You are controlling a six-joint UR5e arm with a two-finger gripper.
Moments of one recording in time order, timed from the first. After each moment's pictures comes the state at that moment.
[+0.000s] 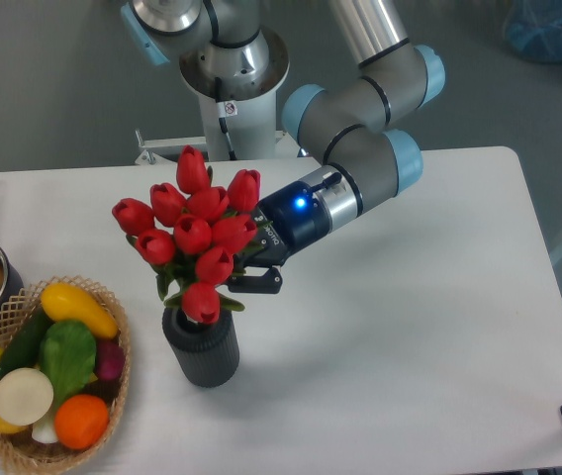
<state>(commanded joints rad) 2.59 -1.93 -1.85 -0.82 -0.05 1.31</state>
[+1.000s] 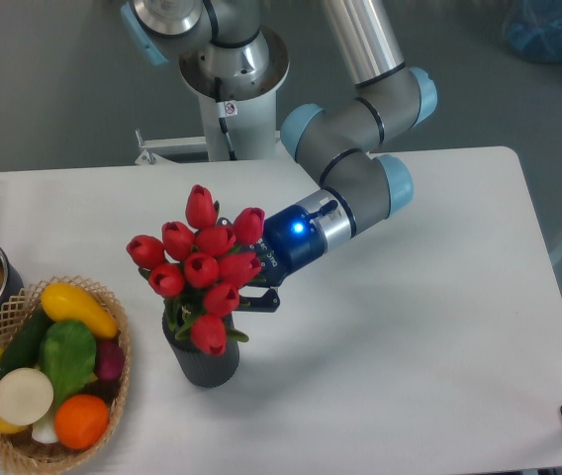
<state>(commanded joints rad) 2.59 -2.00 -1.88 -0.81 -0.05 1.39</state>
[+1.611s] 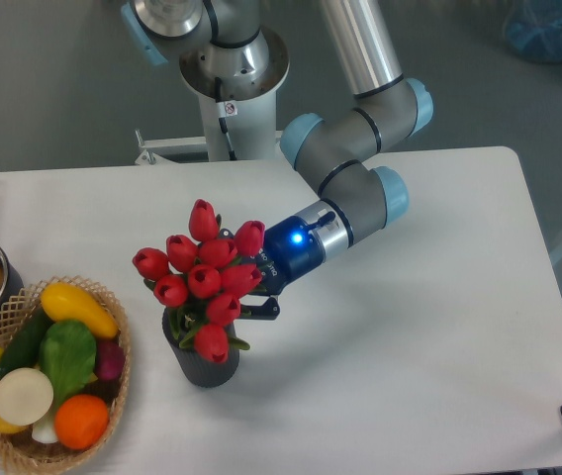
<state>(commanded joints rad) 2.59 -2.02 -1.89 -0.82 -0.05 1.39</state>
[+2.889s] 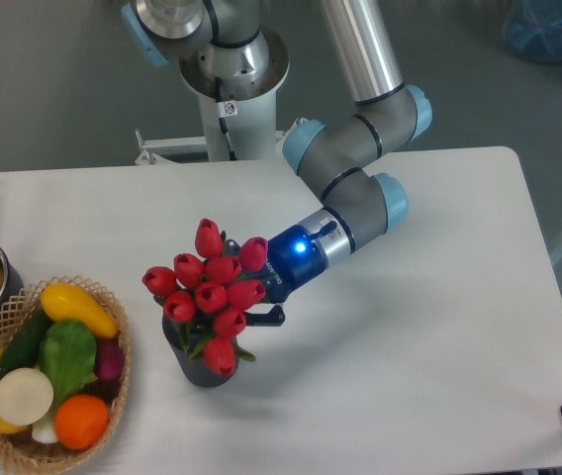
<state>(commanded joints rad) 2.60 -2.06 -1.91 -0.82 -0.01 1.45</state>
